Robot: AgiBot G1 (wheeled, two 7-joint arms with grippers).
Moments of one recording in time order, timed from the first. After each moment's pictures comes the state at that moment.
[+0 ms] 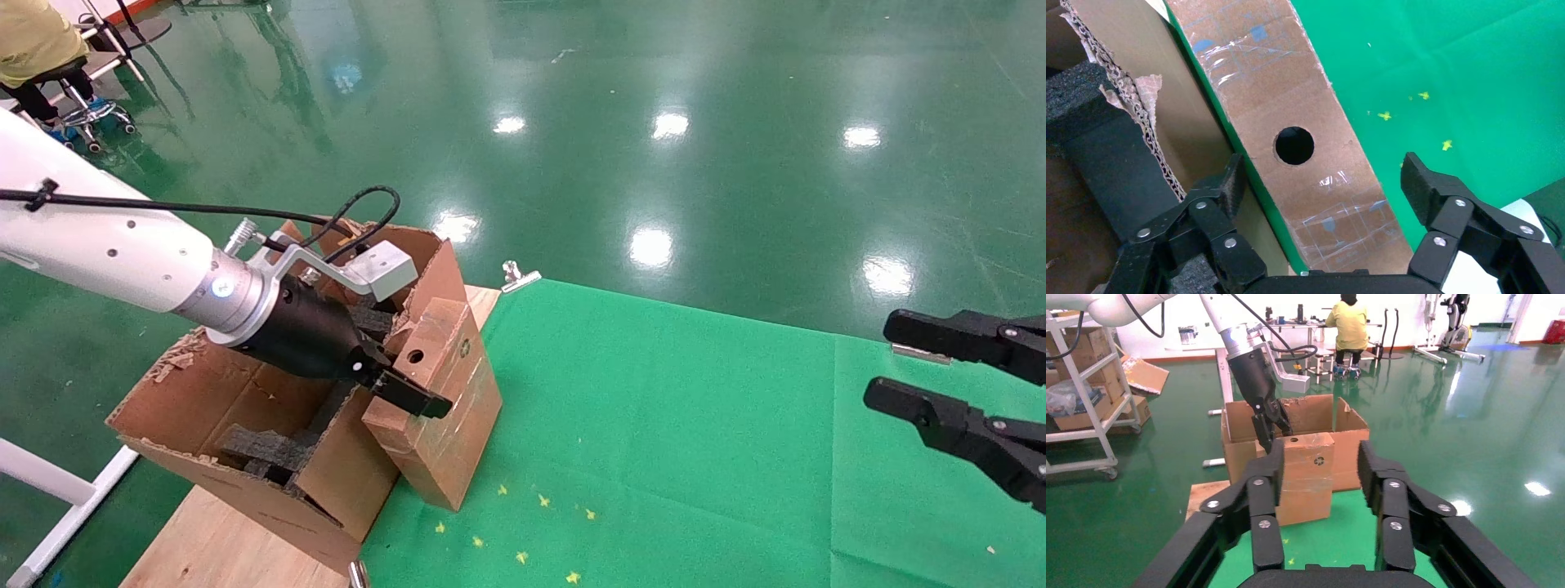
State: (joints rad) left arm -1.67 0.68 0.85 -1.22 1.74 1.56 -1.27; right arm 1.05 -0.55 -0.35 1.20 -0.64 -1.40 0.13
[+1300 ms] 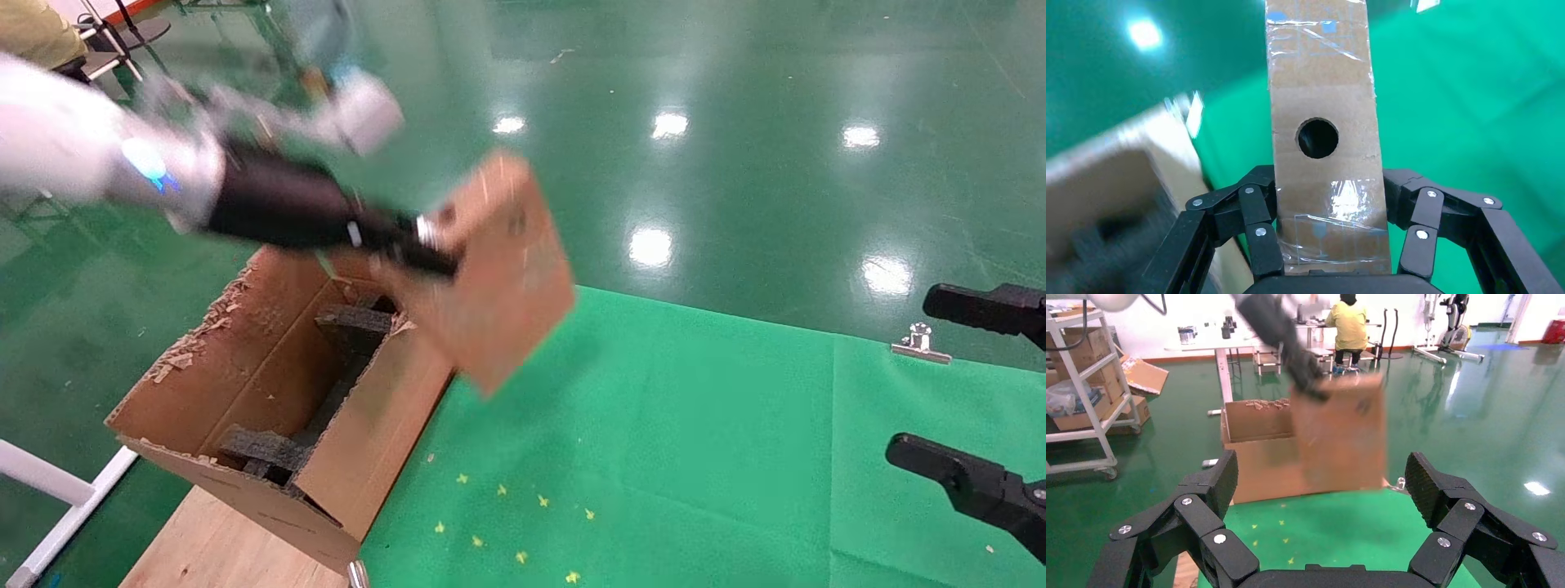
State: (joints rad) left arm -1.84 0.65 0.71 -1.15 1.63 1.50 -1.17; right arm 1.05 -0.55 -0.35 1.20 -0.64 -1.40 0.13
